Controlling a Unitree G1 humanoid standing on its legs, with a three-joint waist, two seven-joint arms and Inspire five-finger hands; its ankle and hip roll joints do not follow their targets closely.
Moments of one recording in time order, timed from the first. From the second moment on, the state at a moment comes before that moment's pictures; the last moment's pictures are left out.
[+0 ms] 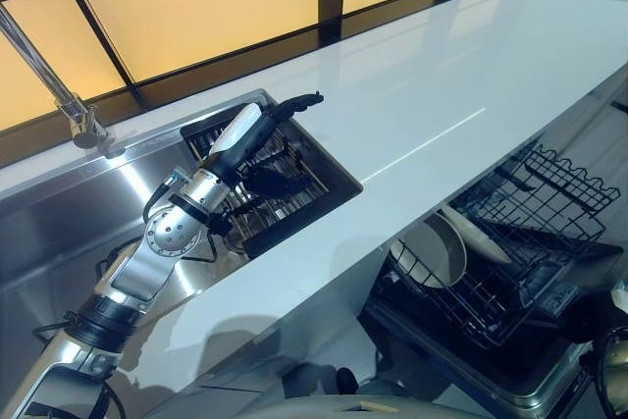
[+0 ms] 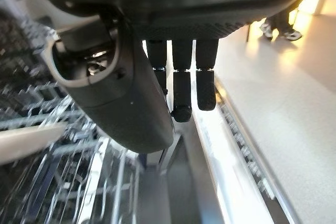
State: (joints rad) left arm -0.29 0.69 -0.27 -0.11 0.02 -0.25 -0.06; right arm 0.14 -0.72 -0.13 0.50 -0.34 0.36 -0.03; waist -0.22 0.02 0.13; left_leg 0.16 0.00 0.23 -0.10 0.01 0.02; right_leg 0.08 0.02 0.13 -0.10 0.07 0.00
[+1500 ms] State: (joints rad) left arm -0.31 0.70 -0.39 -0.11 0.02 -0.26 0.01; right arm -0.19 -0.75 0.17 1.01 -0.11 0.38 -0.10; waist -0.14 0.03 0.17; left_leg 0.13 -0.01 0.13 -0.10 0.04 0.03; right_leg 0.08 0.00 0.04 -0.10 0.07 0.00
